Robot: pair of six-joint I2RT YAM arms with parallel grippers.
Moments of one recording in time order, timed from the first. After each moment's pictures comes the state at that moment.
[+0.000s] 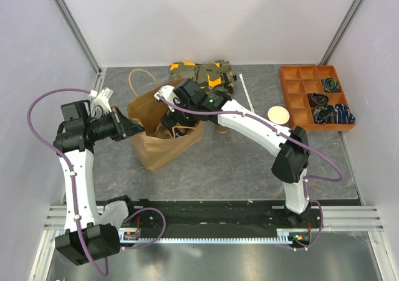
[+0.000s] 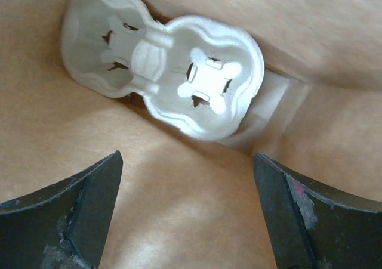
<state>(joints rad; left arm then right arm) 0.29 0.98 1.11 -0.94 0.95 -0.15 0.91 1.98 1.95 -0.80 -0.12 -0.12</state>
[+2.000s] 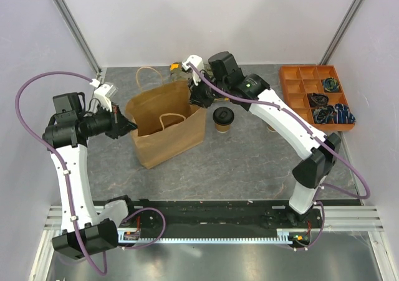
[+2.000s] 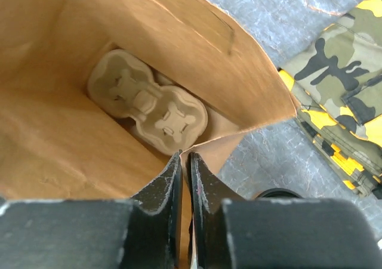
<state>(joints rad) 0.29 1.04 1.33 -1.15 0.90 0.33 0.72 1.79 1.92 -0.70 -0.34 -0.16</state>
